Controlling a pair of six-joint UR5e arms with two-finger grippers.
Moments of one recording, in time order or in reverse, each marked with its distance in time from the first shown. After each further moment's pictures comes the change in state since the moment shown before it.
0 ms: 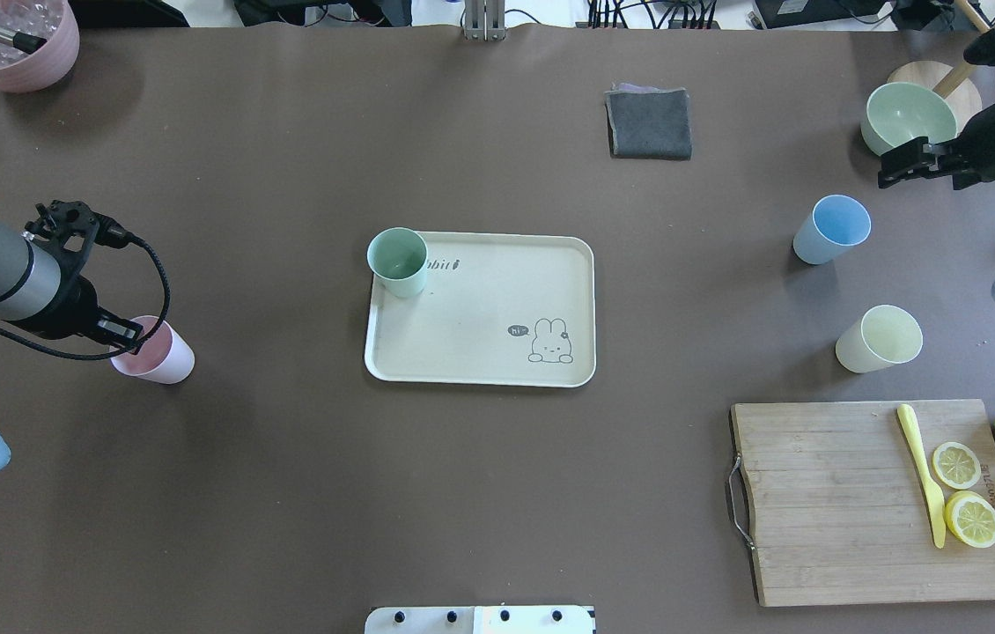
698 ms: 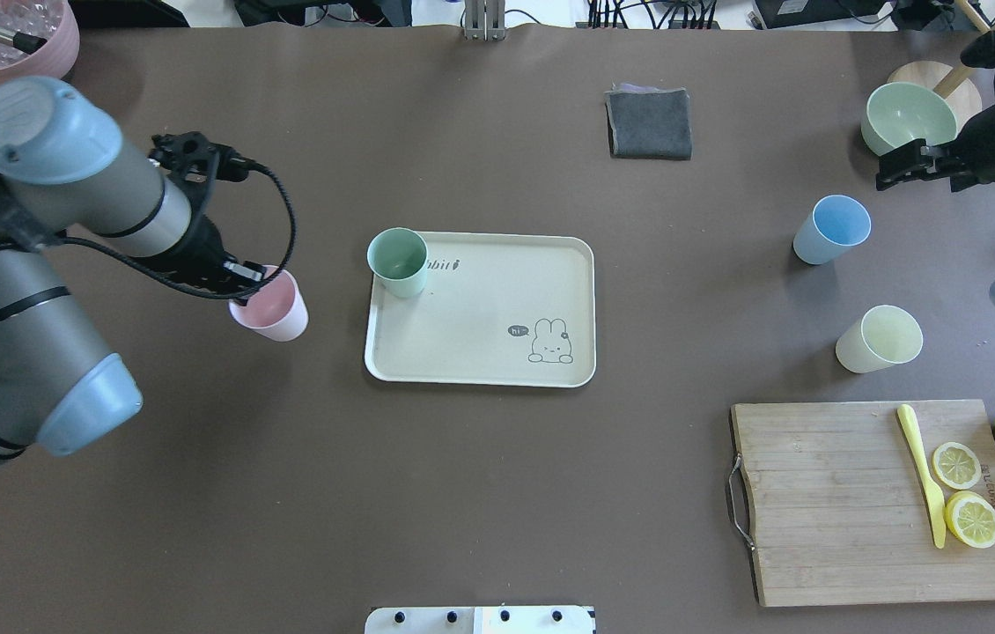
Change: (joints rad) left arm 0.045 -0.368 0.007 0.297 -0.007 -0.158; right arm -0.005 0.000 0.000 0.000 0.000 0.000
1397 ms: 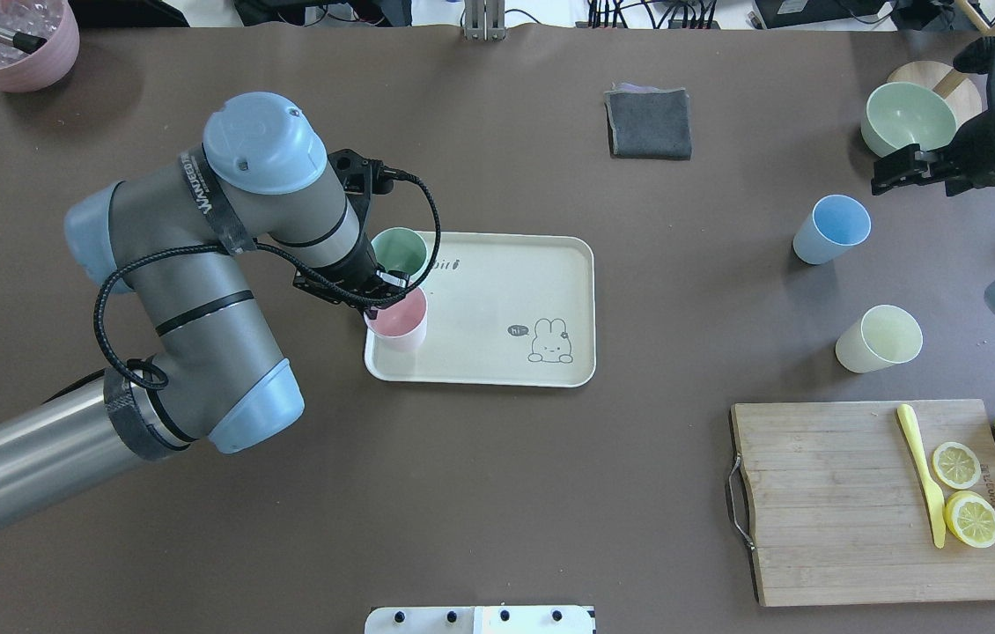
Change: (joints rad) left arm 0.110 -0.221 0.207 -0.036 0.033 -0.179; right arm -0.010 0.000 -0.003 -0.001 -0.001 0.000
